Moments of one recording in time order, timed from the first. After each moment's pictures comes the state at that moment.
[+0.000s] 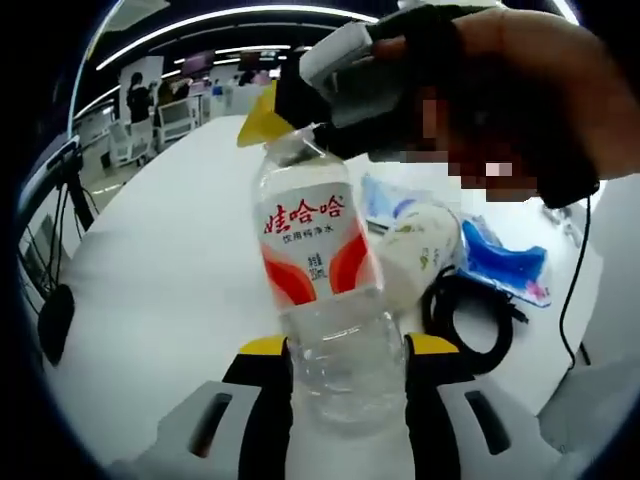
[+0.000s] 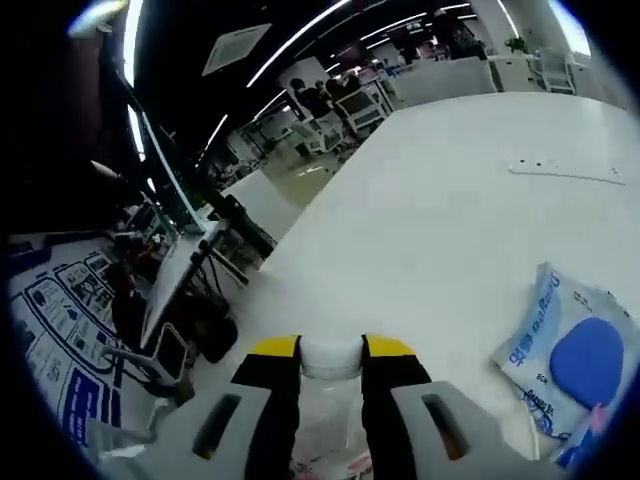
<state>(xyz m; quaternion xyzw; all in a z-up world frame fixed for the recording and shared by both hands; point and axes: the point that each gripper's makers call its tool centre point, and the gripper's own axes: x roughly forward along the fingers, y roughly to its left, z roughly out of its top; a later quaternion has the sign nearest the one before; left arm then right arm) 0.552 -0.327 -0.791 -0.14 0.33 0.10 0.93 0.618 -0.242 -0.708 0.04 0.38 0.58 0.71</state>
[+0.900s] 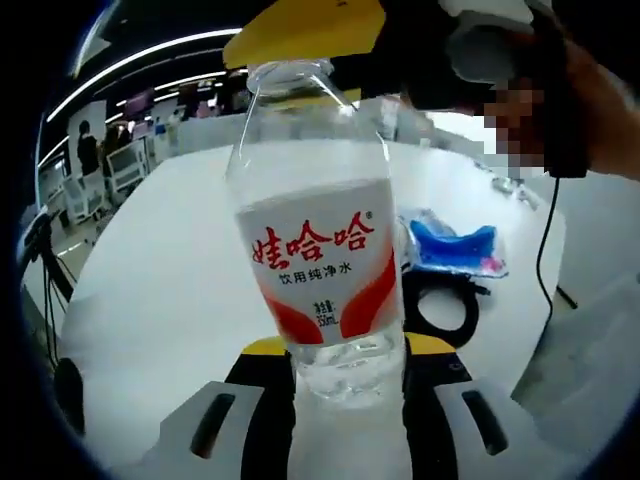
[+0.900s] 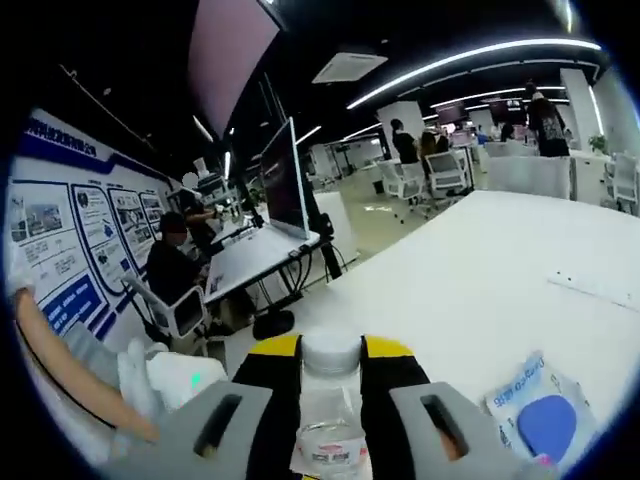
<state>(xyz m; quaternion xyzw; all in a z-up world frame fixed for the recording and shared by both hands) 0.546 -0.338 -0.758 -0.08 0.29 -0.04 0.95 0.566 -0.286 -0.625 -0.02 0.22 0.72 0.66</state>
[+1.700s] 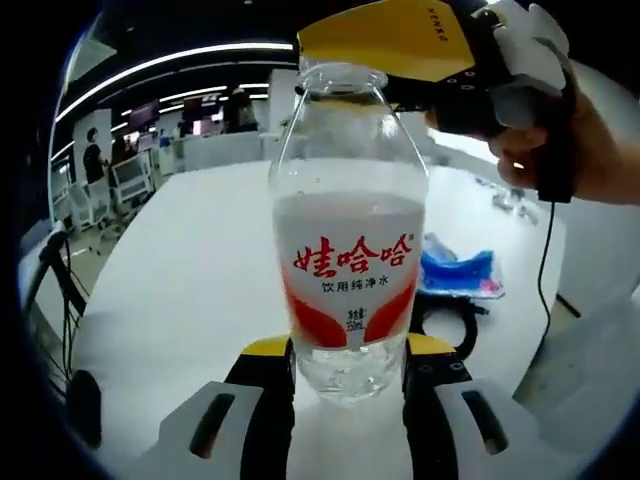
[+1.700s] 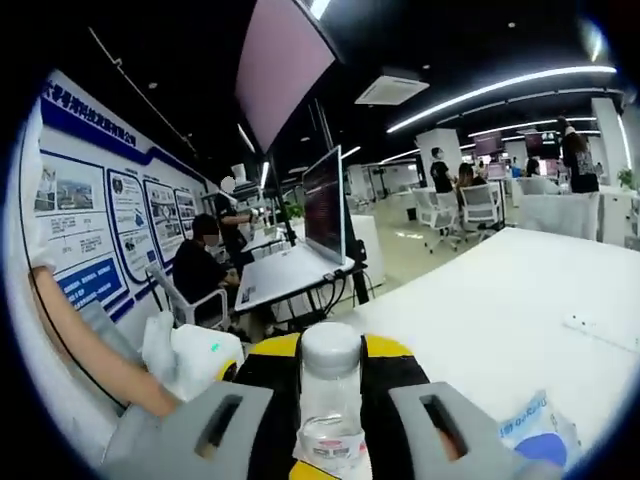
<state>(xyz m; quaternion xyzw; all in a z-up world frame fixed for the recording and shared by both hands) 0.546 -0.320 -0.729 -0.07 0.26 -0.01 0.96 0.557 -0.294 -0.595 0.00 0.16 0.76 0.63</state>
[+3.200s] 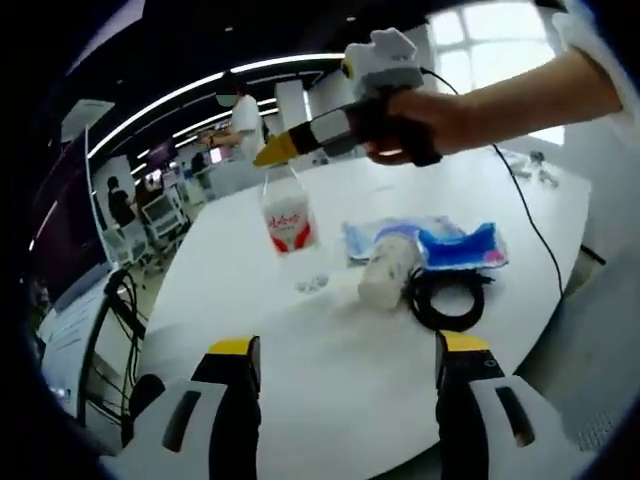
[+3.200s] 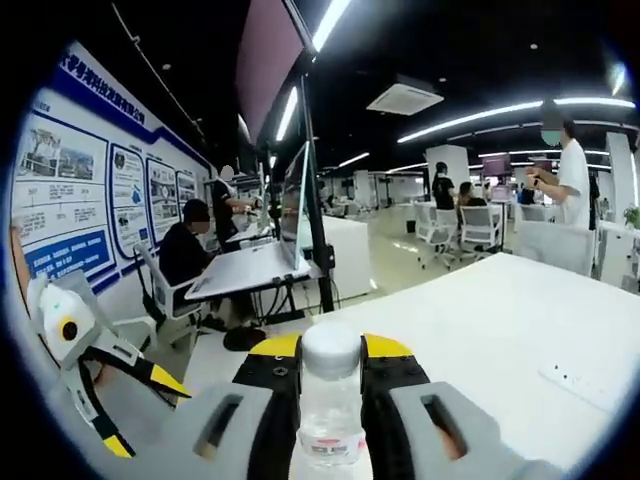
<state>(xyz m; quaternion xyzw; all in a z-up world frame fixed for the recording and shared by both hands) 0.498 -0.332 -0.703 0.06 0.26 0.07 0.96 0.639 -0.246 -0.614 -0.04 0.11 0.76 0.63</state>
